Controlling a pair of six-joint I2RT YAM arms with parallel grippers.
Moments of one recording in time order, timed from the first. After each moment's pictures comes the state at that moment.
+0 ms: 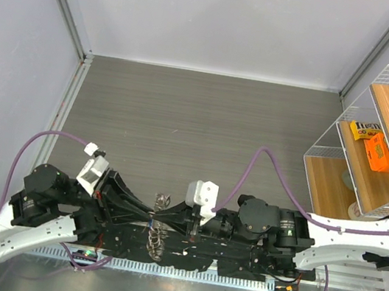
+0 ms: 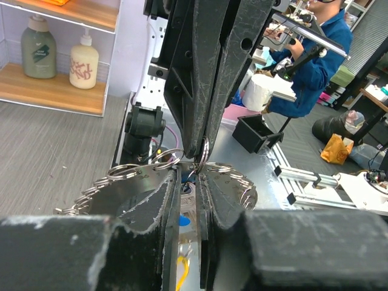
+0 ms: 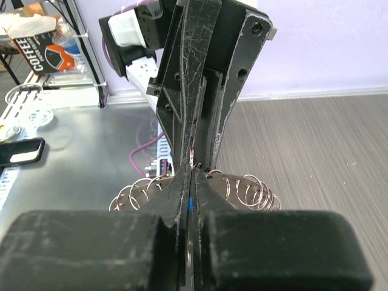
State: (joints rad) left arm -1.05 0.27 0.68 -0.19 0.55 -0.47; right arm 1.65 1.04 1.10 -0.07 0.16 0.03
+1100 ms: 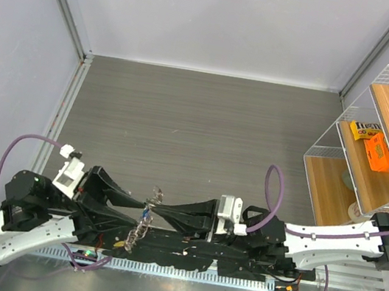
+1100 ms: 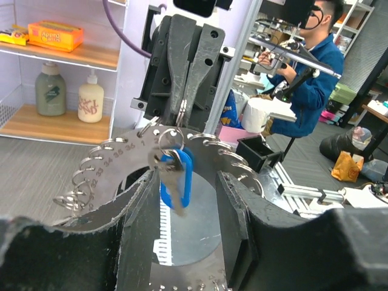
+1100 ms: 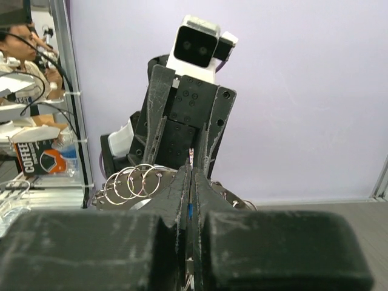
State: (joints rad) left arm -1.05 0.18 0.69 -0.16 0.52 -0.47; right arm 1.65 1.04 0.72 0.82 0.16 -0.13
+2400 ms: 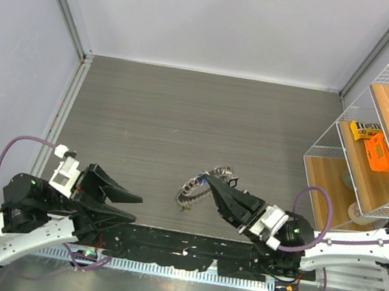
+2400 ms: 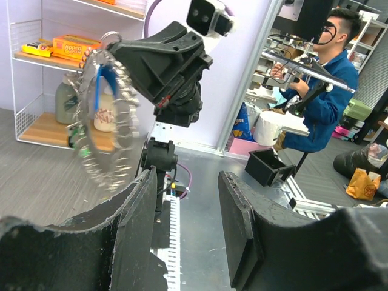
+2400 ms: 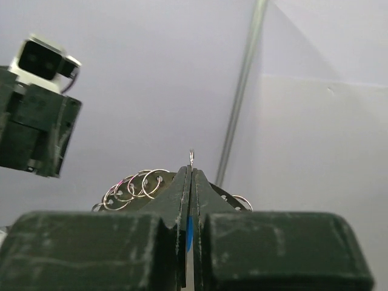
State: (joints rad) left arm -1.05 0.13 0.66 -0.15 0.44 -0.47; right arm 1.63 0.86 0.50 1.15 0.39 -0.62
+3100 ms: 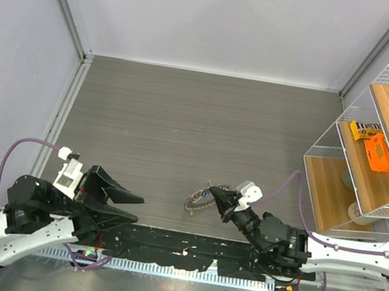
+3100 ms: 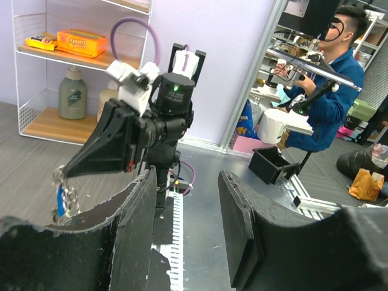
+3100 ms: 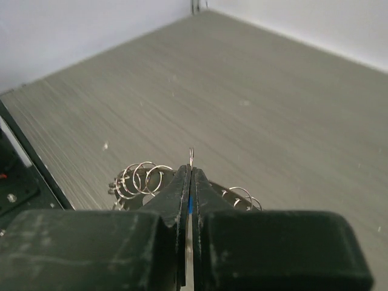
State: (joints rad) left arm -1.05 0.10 0.62 -0.14 0.43 -0.46; right arm 1.51 0.63 0.32 0.41 0.72 -0.04
